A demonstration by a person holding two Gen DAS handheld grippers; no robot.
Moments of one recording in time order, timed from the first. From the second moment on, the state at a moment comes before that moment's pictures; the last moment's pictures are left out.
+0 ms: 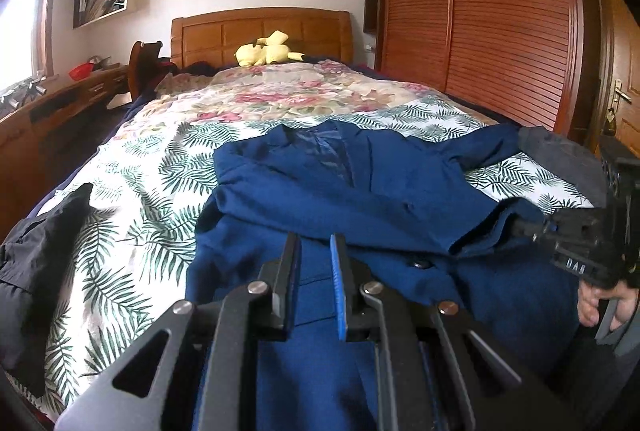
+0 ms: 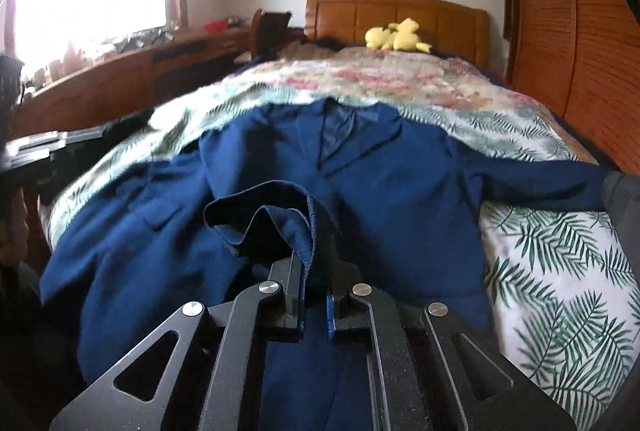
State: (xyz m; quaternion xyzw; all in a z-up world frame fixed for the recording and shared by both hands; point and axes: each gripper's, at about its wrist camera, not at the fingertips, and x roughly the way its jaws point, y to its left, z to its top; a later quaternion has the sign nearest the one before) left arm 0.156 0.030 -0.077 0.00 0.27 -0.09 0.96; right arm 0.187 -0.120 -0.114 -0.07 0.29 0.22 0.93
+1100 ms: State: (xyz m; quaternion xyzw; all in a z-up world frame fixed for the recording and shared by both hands) left arm 0.139 0.031 -0.064 0.00 0.25 -0.10 0.96; right arm 0.200 -0.025 -0.158 -0.22 0.38 0.28 0.86
